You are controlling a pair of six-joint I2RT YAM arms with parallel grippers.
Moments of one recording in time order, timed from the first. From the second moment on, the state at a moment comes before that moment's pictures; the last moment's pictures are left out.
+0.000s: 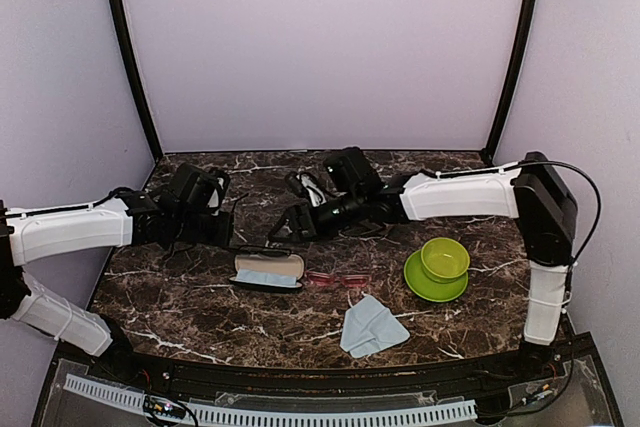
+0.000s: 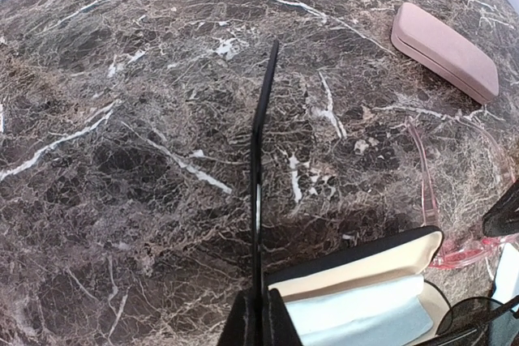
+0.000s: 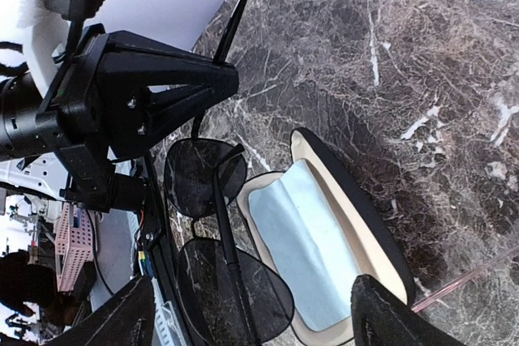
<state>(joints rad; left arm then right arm) -0.68 1.30 0.83 -0.38 -0.23 -0.40 0.92 1.97 1.44 -0.11 -0.57 0.52</state>
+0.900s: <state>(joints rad) -0.68 1.28 0.82 -0.34 -0.25 -0.46 0.92 1.94 1.11 0.53 -0.53 0.74</state>
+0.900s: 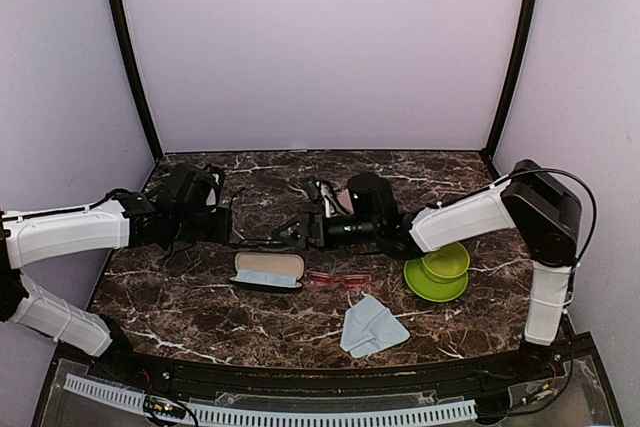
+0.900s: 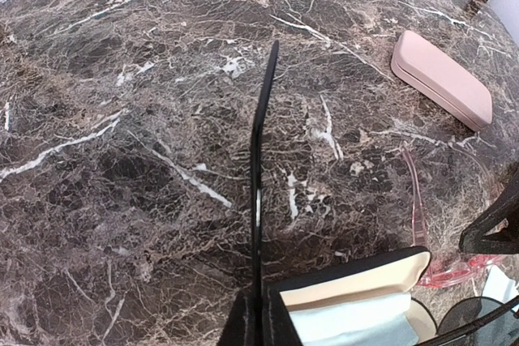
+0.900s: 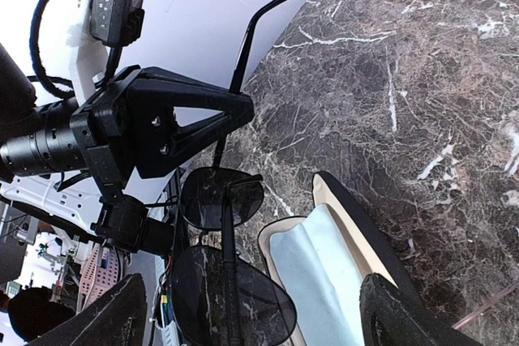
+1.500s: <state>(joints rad) -0.68 1.28 0.84 -0.33 -0.29 -0.44 0.92 1.84 1.13 0.26 -0.52 0.82</state>
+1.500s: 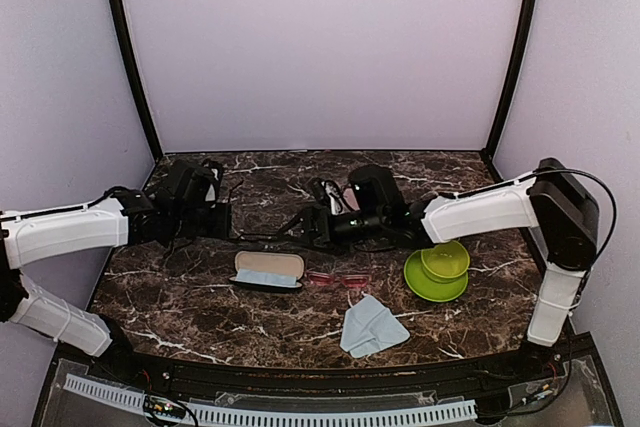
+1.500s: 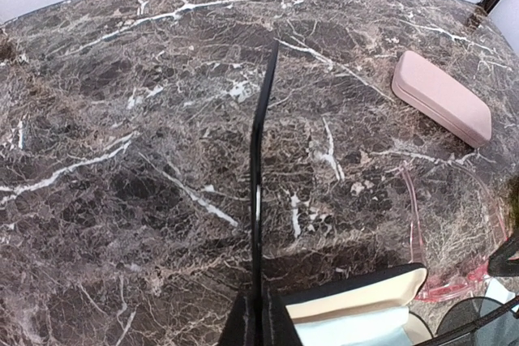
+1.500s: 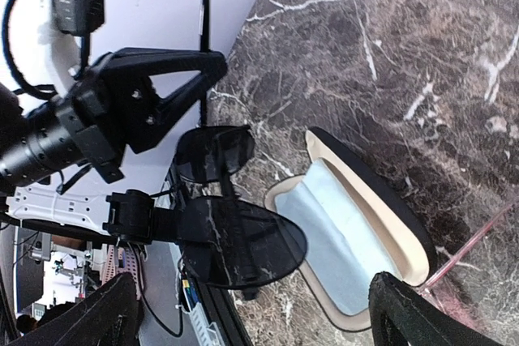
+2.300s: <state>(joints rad) -0.72 1.20 0.94 -0.12 -0.32 -0.33 0.89 1.71 1.30 0.07 -0.53 0.73</state>
